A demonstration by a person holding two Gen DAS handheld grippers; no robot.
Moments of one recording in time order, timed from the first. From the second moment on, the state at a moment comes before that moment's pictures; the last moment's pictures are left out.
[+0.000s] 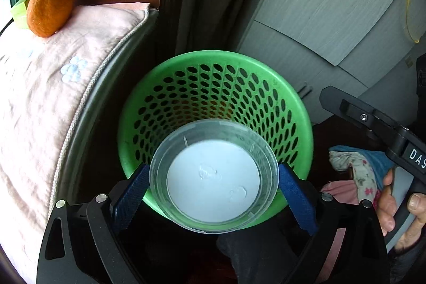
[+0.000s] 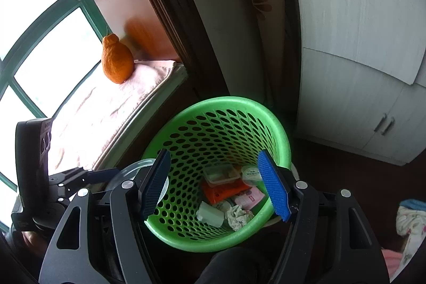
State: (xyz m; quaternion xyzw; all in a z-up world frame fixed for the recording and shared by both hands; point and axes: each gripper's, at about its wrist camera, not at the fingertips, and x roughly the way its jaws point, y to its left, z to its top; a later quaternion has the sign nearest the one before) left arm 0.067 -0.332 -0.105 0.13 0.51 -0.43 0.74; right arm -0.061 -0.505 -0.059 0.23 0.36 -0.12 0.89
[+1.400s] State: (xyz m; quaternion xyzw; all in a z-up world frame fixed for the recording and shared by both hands) left arm 0.186 -0.021 -0.041 0.03 0.44 -0.10 0.89; right arm 0.057 -0.337 -0.032 0.14 0.39 0.05 0.91
